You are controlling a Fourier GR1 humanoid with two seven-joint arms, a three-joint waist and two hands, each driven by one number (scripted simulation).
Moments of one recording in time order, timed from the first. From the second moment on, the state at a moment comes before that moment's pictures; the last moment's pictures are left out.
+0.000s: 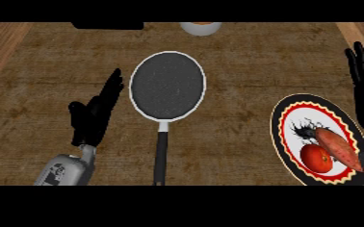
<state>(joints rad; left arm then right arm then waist) -0.18 0.25 -0.28 -1.49 0.16 0.24 0.15 -0.17 -0.51 -0.03 -1.57 -0.39 -0.18 -0.19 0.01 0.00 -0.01</state>
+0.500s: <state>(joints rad) -0.08 0.39 -0.25 -1.51 0.06 0.25 0.14 -0.14 -0.71 -0.04 -1.34 -0.46 0.15 -0.06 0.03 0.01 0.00</state>
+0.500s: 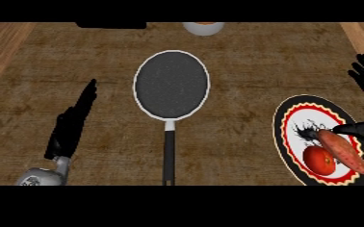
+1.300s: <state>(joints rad) 0.02 0.42 -0.24 -1.55 0.04 0.22 0.11 -0.23 -1.11 0.06 -1.00 -0.10 0.64 -0.33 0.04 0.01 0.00</state>
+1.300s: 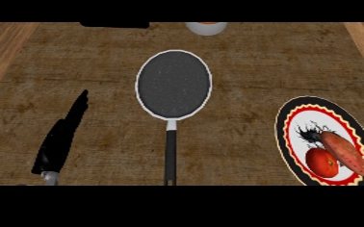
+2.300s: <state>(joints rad) 0.06 0.39 -0.18 -1.57 0.00 0.19 0.11 -0.49 -0.97 0.25 -1.13 0.18 0.90 -0.08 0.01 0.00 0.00</state>
